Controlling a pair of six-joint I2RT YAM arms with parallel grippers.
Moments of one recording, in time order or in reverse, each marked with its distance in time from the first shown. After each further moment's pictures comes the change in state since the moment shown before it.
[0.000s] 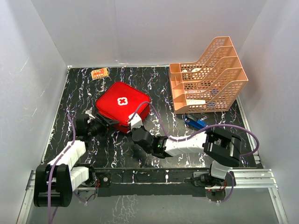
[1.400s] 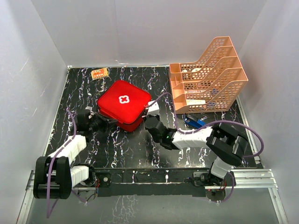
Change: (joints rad) left arm -0.015 0.097 0.060 0.037 -0.089 -0.069; right arm -0.188 -0.036 -0.111 0.148 0.151 0.054
